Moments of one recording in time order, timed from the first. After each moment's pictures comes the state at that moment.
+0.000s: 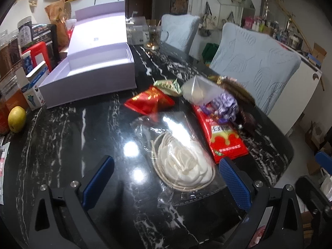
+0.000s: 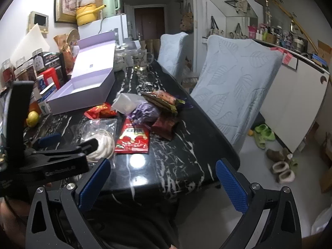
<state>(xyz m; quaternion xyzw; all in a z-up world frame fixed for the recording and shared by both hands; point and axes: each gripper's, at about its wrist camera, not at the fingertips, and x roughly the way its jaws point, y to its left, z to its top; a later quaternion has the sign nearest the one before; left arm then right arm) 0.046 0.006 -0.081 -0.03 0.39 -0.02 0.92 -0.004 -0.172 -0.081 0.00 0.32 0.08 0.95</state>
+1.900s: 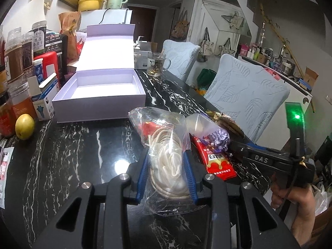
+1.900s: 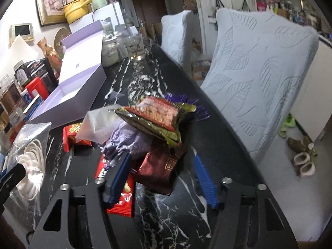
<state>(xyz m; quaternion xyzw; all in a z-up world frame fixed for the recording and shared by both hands) 0.021 0.044 -0.044 -0.08 0.31 -0.04 0.95 0.128 -0.177 -0.113 0.06 0.38 0.13 0.92</state>
